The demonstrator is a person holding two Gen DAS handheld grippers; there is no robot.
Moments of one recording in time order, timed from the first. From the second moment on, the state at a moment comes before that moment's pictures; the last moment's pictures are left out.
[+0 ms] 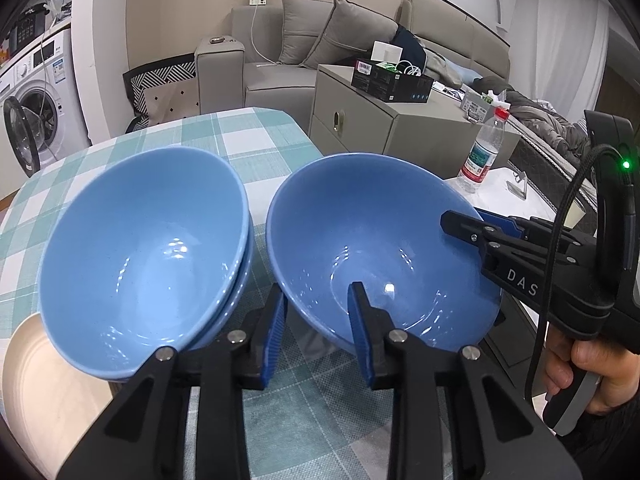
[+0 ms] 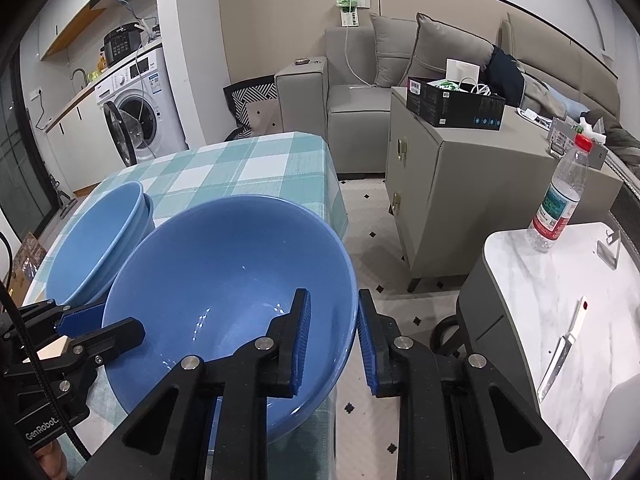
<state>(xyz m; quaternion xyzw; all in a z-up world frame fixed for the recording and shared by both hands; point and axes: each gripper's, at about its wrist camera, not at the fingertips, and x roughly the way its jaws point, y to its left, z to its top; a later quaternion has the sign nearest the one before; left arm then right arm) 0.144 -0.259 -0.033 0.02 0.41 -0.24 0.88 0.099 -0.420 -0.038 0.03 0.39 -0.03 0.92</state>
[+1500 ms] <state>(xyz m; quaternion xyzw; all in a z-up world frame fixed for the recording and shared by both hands) 0.129 -0.206 0.051 0.01 0.32 -0.23 0.92 0.052 -0.354 0.054 0.02 0.28 -0.03 0.96</state>
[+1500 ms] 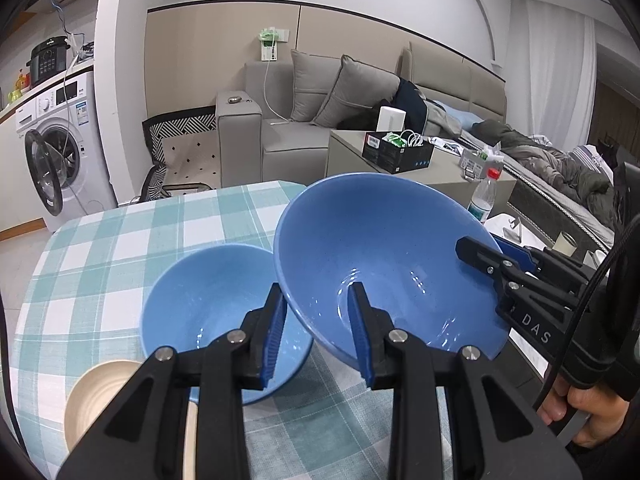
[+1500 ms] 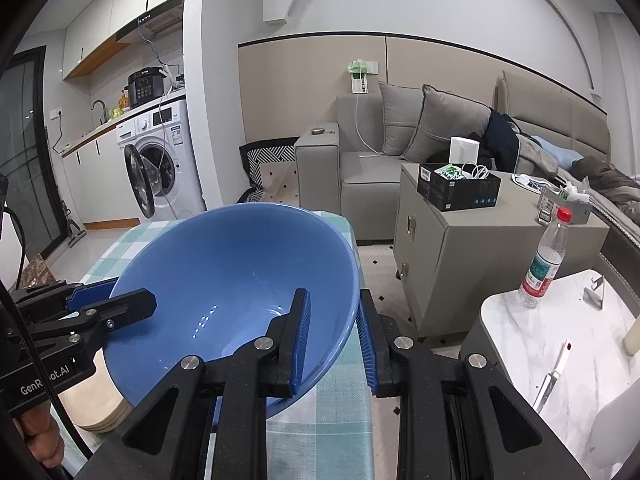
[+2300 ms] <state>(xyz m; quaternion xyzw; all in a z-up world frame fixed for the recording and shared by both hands) 0.131 -0.140 0.065 -0.03 0.30 -0.22 0.93 0.070 -0.286 0.070 -0.03 0.28 -0.01 0.96</state>
